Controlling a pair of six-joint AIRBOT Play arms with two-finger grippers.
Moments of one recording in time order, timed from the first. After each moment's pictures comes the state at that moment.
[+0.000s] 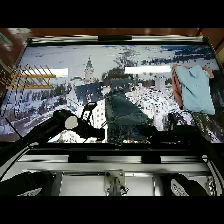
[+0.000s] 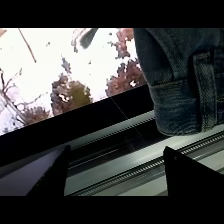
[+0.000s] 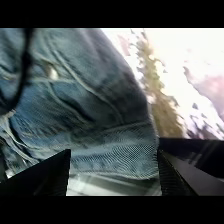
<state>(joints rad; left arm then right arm) -0.70 -1.26 0.92 1.22 -1.00 -1.87 -0.12 -1.07 0.37 2.43 -0.94 -1.79</state>
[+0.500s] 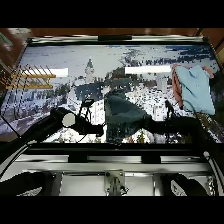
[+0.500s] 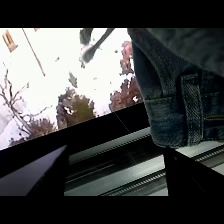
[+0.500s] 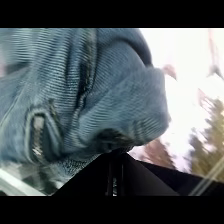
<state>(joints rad) -0.66 -1.26 0.94 1.24 -0.98 -1.87 -0.01 -1.01 0.54 2.49 -0.94 -1.88</state>
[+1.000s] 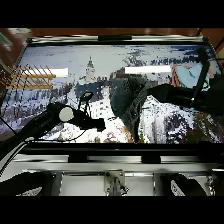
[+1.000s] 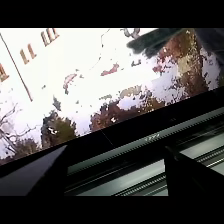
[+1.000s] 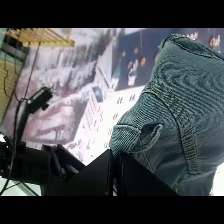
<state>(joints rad) -0.64 -1.26 1.01 1.20 -0.97 -1.85 -0.01 -0.84 1.02 2.48 -1.05 -1.88</state>
